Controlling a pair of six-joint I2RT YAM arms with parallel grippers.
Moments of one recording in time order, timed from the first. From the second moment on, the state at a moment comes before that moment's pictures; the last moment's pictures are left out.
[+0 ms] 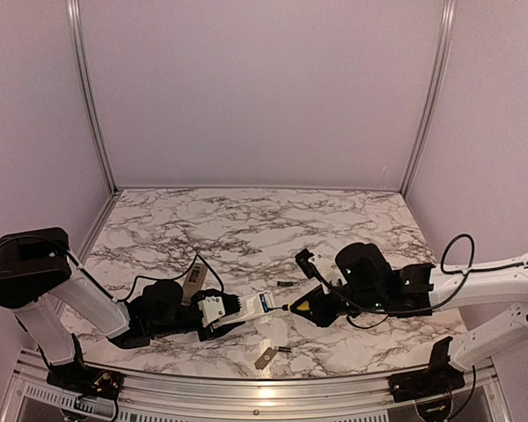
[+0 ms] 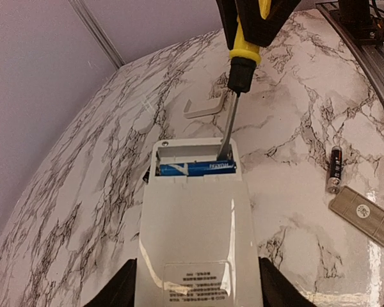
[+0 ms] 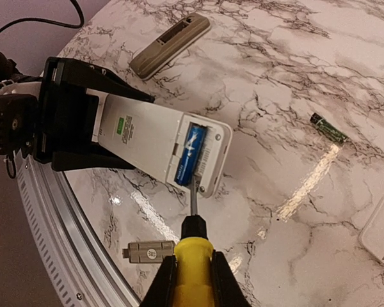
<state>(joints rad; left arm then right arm) -1.08 1.70 0.37 1.01 0.04 0.44 1.05 1.23 0.66 -0.11 -0.09 0.44</state>
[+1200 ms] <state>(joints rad) -1.08 1.70 0.37 1.01 0.07 0.43 0.98 1.19 0.56 0.01 -0.20 0.46</state>
